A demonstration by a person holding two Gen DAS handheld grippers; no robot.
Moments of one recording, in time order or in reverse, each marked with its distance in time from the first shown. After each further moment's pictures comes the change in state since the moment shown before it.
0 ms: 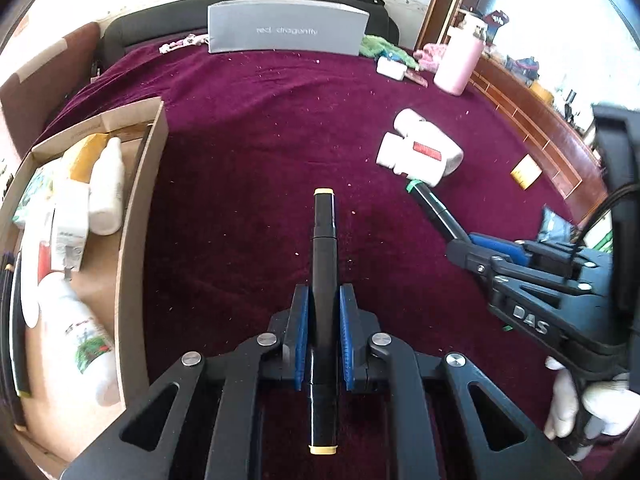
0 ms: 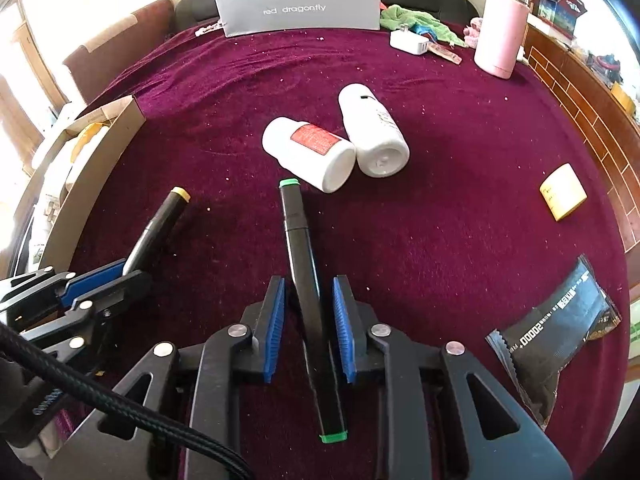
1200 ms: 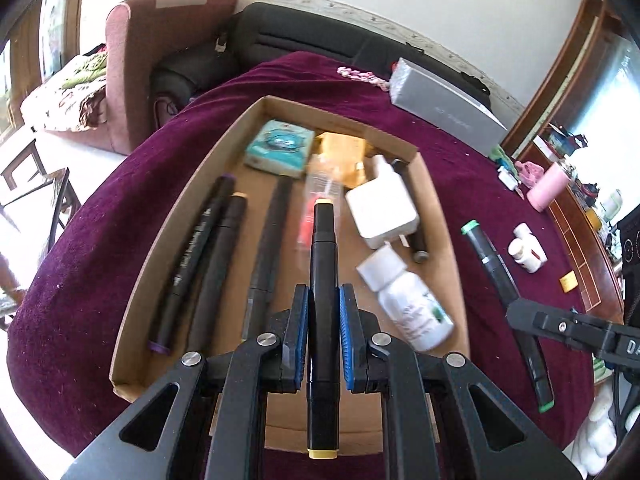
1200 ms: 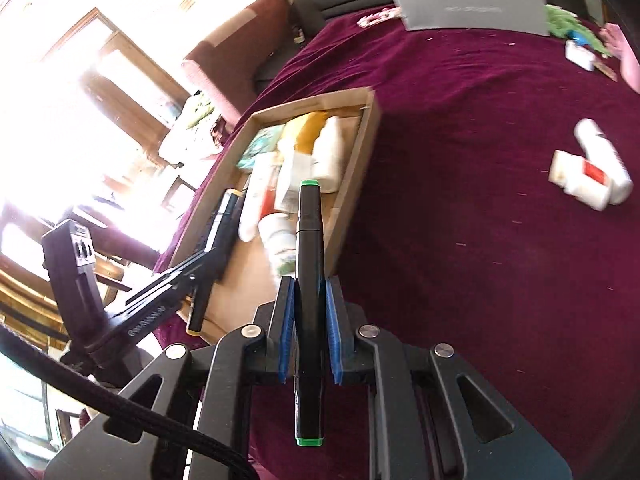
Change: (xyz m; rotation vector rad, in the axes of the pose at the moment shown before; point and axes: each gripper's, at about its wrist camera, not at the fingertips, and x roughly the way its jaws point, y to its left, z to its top) left arm -0.085 0.189 -0.053 -0.383 -0.158 0.111; right arm -0.039 0.143 0.016 -0.038 0.075 0.532
